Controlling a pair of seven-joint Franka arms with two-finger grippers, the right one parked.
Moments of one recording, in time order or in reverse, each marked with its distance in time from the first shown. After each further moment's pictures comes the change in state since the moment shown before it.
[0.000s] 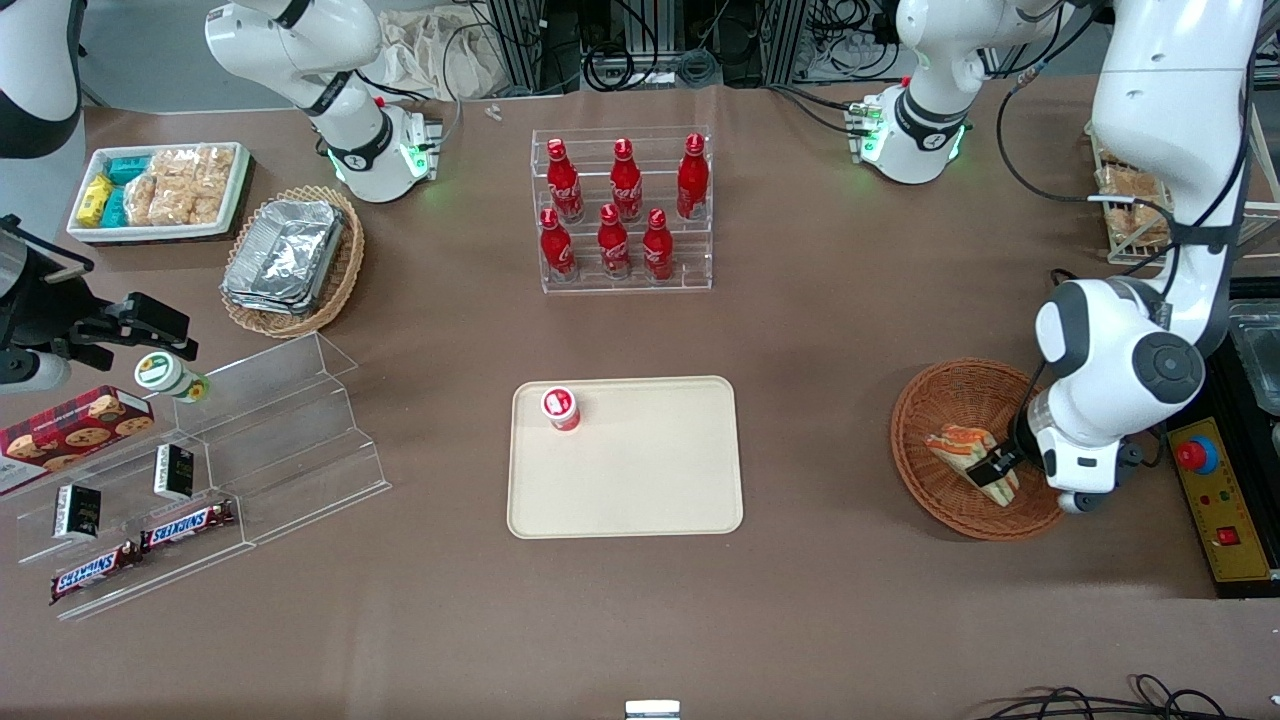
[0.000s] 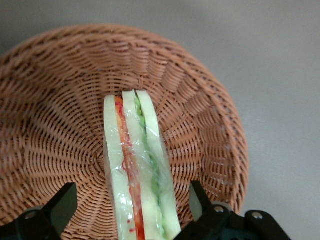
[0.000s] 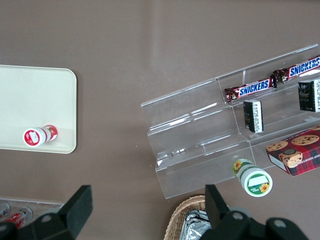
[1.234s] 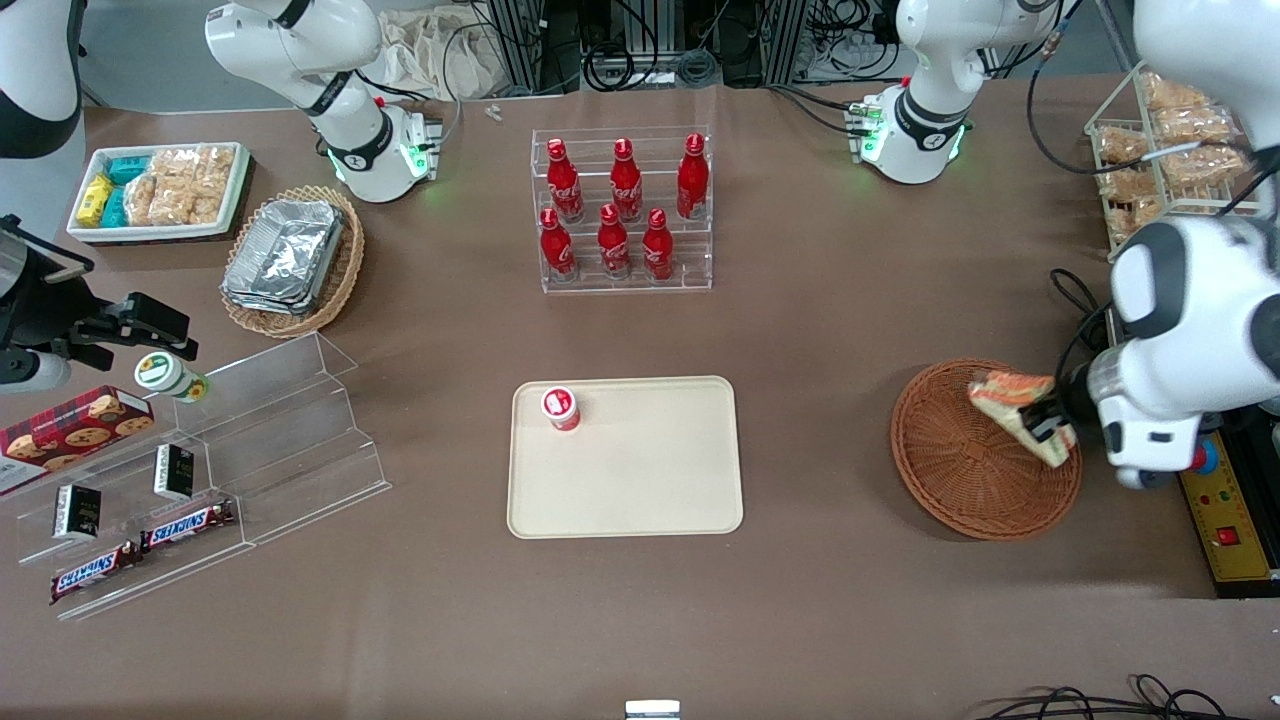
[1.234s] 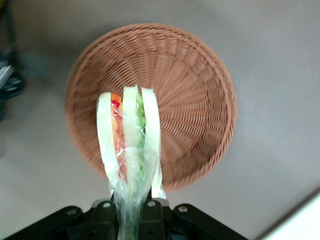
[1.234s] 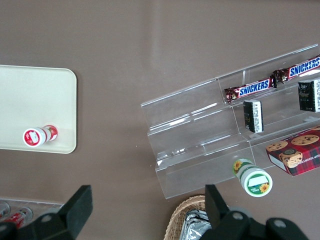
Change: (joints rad) arm -0.002 -0.182 -0.010 0.268 -0.002 -0.635 -0.020
